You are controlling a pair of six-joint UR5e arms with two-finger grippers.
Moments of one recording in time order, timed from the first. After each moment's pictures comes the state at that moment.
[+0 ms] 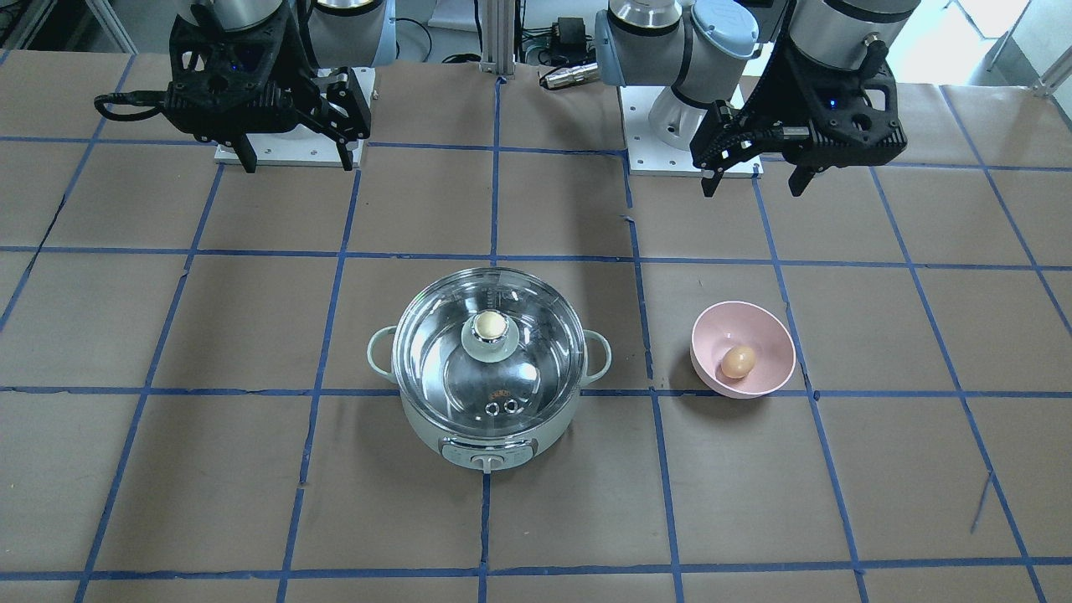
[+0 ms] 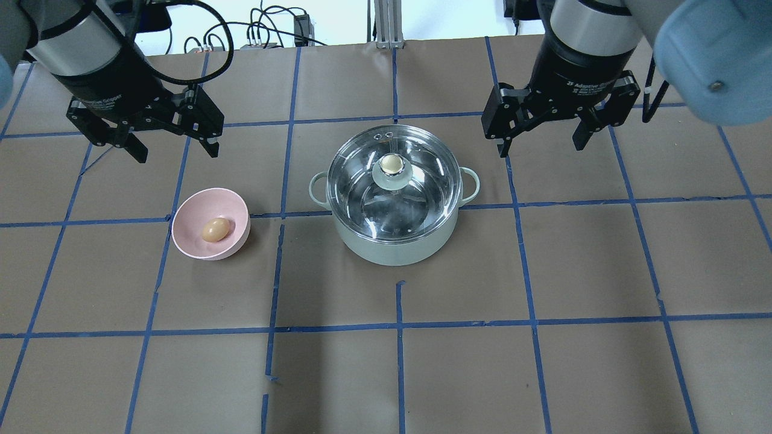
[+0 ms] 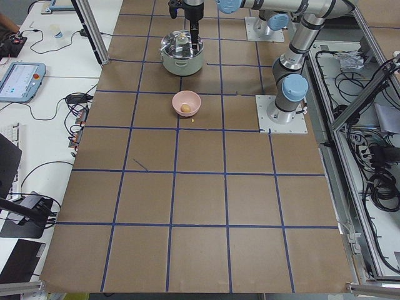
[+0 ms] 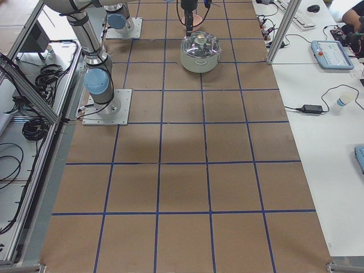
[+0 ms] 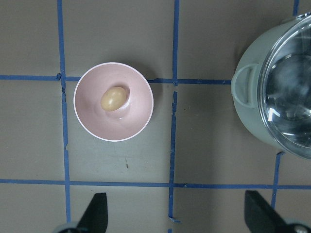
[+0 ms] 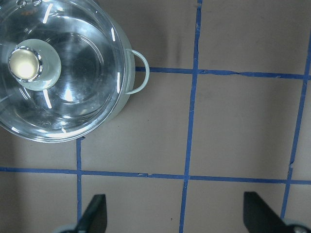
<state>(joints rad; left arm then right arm) -1.53 -1.52 -1.55 -1.65 1.58 0.01 1.69 -1.59 1.51 -1.47 -1.57 0.06</state>
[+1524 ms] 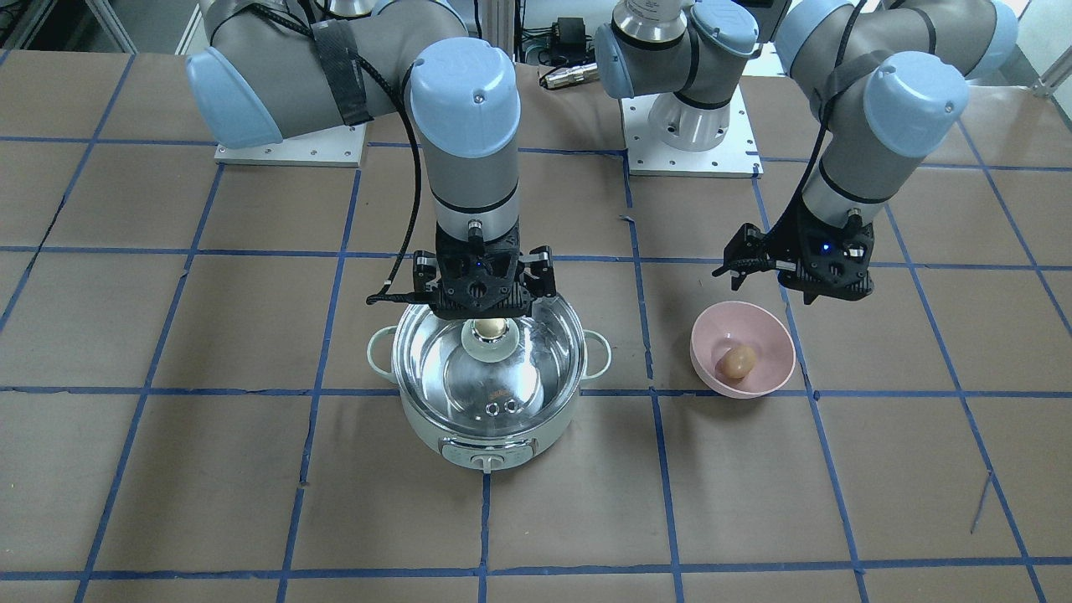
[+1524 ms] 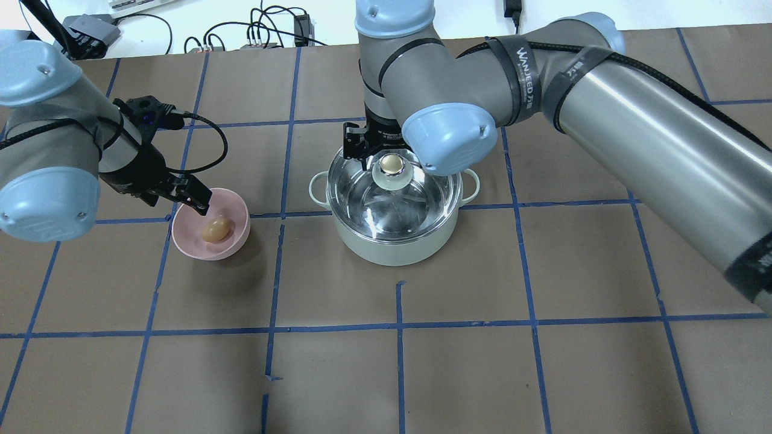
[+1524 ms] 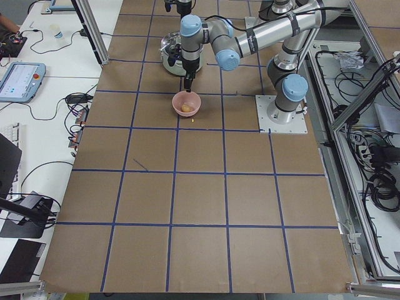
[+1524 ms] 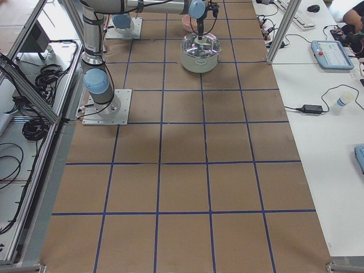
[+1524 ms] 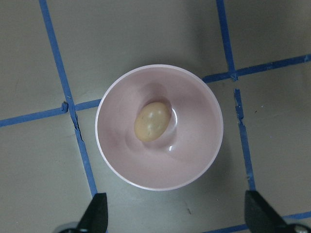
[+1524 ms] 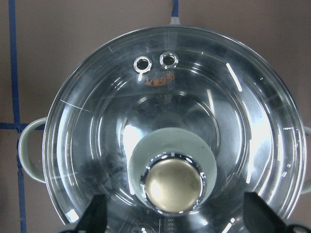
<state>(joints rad) -1.34 -1.59 -1.96 -1.14 1.58 0.47 1.97 -1.23 1.50 -1.91 -1.55 0.37</state>
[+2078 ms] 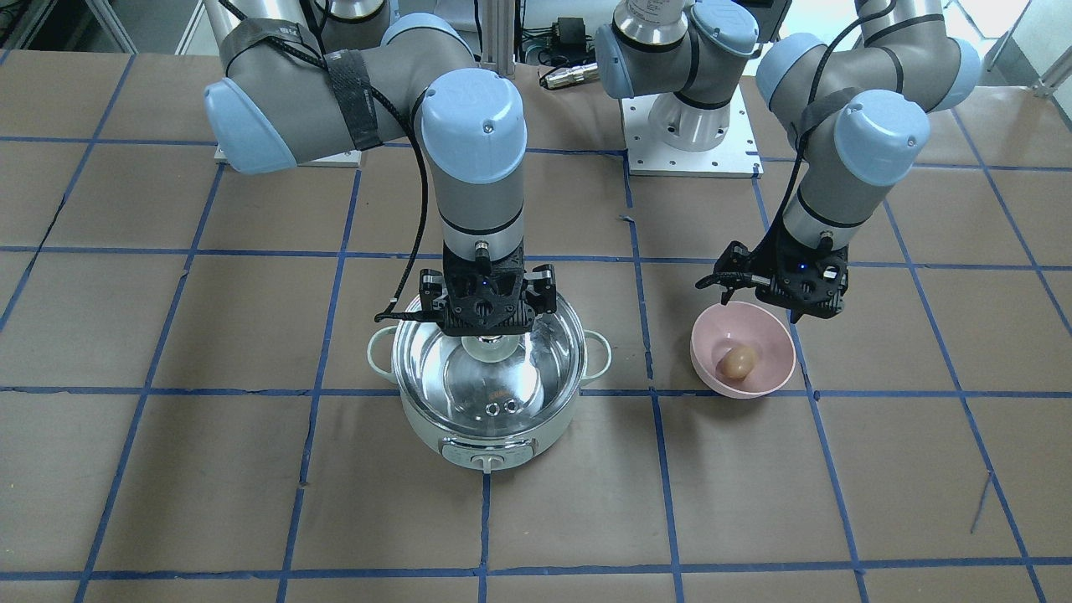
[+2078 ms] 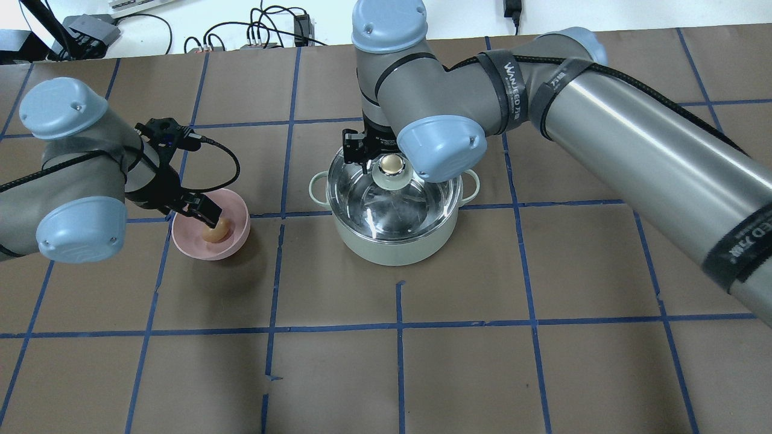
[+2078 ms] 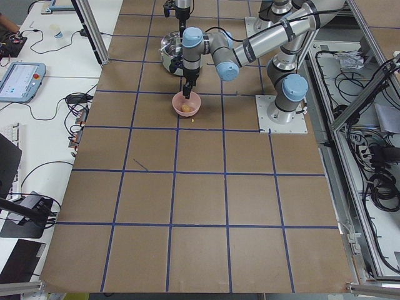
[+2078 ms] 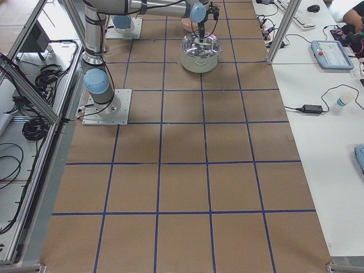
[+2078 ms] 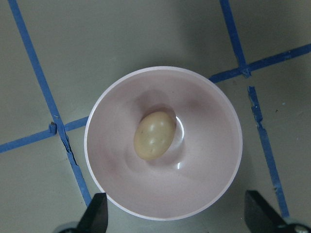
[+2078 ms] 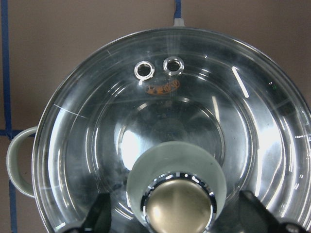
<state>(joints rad) -1.34 -1.62 -2.05 -1.00 1.58 0.56 1.97 -1.20 1.51 -1.95 -1.56 0.36</state>
